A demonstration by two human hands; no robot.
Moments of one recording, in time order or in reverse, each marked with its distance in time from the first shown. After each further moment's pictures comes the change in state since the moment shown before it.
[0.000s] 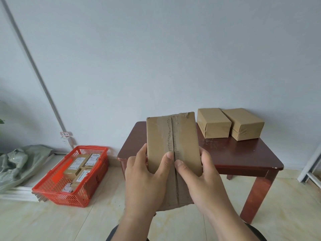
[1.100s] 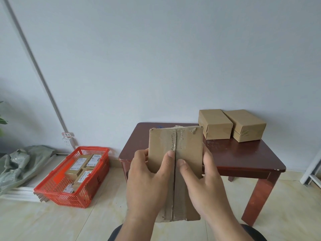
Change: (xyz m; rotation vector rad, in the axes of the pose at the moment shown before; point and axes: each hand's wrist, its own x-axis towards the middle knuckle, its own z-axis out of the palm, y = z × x) left_hand -0.001 0.003 0.001 -0.062 0.060 -0.098; right_hand -0.005 -0.003 0.007 -0.014 0.057 -0.081
